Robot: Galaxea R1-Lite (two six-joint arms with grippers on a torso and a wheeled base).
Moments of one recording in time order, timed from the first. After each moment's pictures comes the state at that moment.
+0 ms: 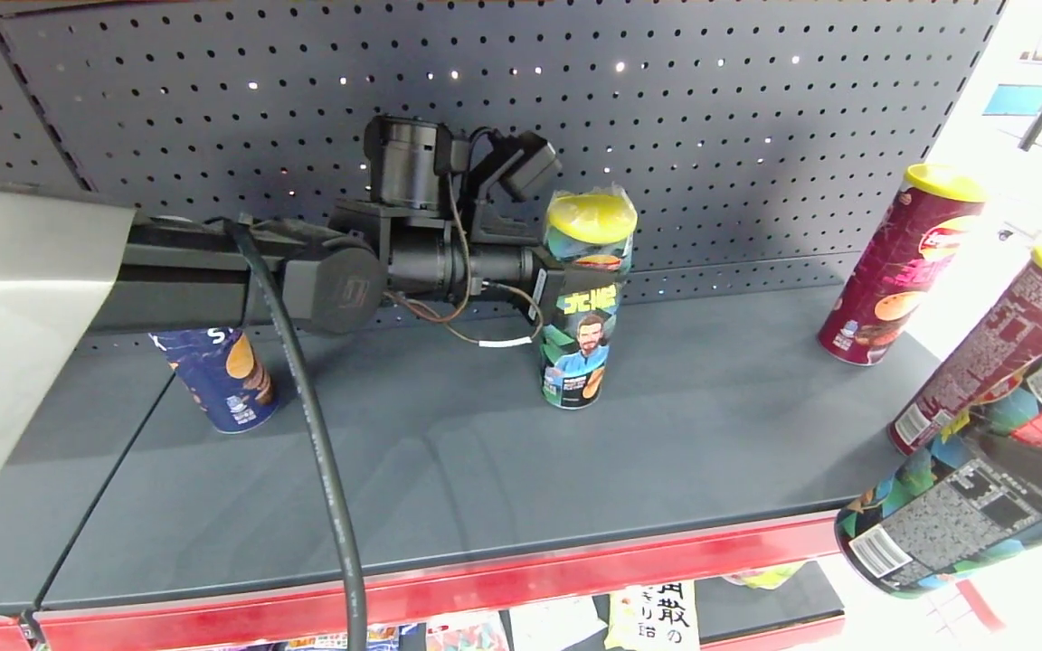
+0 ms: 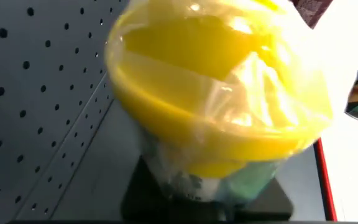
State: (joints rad) left arm -0.56 2.10 -1.65 -0.21 -0.63 0.21; right arm 0.27 0.85 -0.55 -0.09 0.21 -0.07
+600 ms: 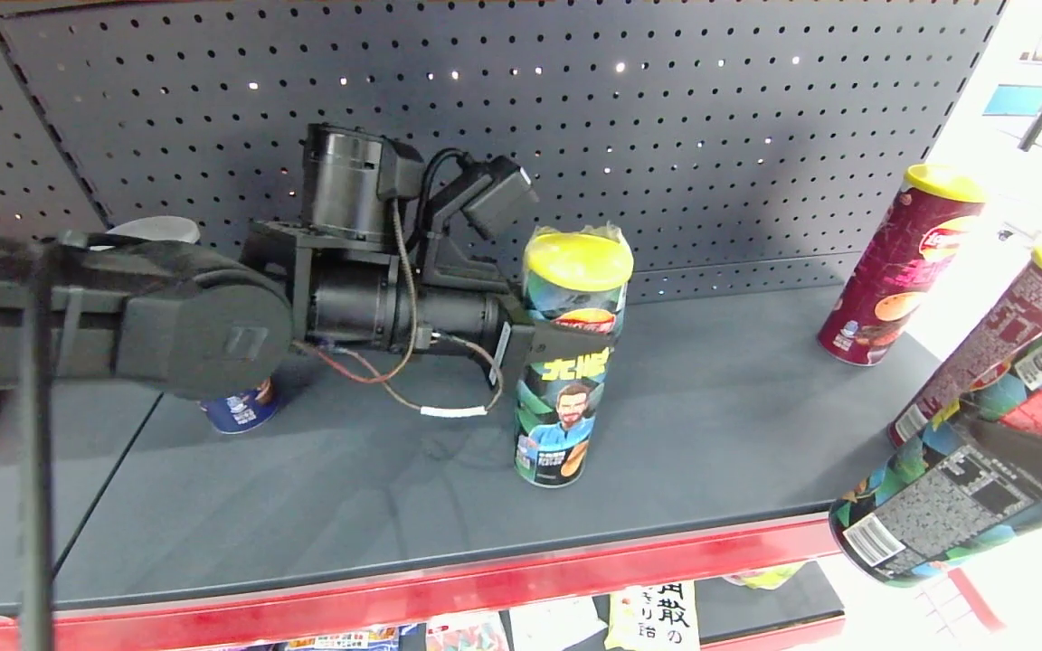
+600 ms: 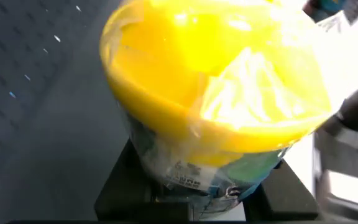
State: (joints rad) left arm -0.61 1.86 -1.30 -0.21 -0.65 0.21; right arm 0.27 0.88 -0.57 -0.10 0.21 -0.07
